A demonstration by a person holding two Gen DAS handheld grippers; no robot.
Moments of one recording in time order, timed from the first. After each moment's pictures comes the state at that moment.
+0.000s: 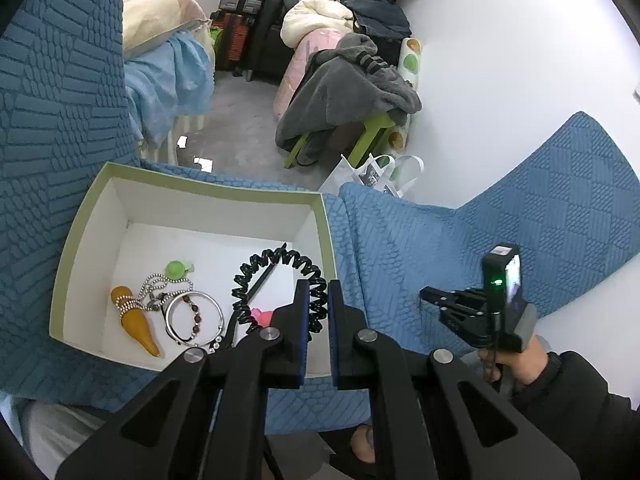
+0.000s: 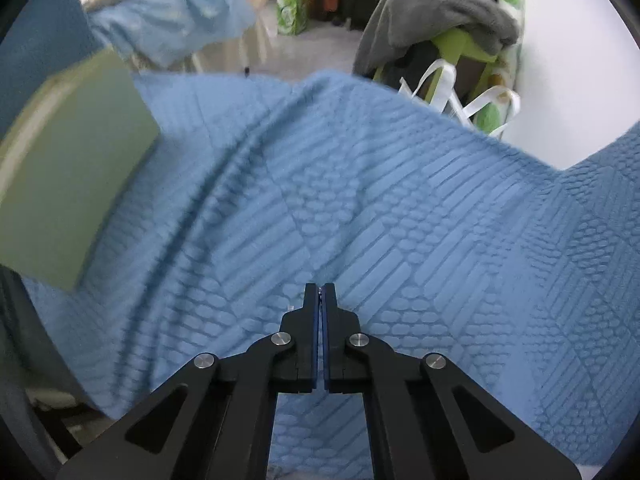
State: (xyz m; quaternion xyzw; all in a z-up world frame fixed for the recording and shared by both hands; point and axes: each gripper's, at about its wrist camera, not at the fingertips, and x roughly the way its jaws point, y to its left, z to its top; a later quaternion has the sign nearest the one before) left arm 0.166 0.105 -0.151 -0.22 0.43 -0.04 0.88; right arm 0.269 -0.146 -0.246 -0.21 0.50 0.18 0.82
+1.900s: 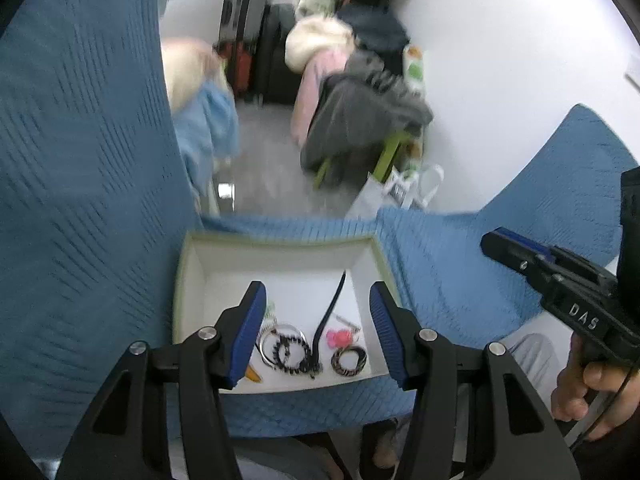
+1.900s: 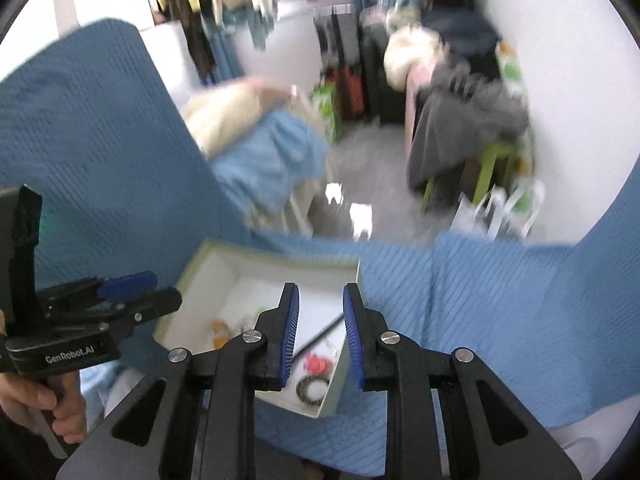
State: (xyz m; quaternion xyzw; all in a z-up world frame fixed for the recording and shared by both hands) left arm 0.143 0.170 -0.080 -0.13 0.41 -0.02 0.90; right arm 0.161 0.009 -0.055 -0.07 0.36 0.23 0.90
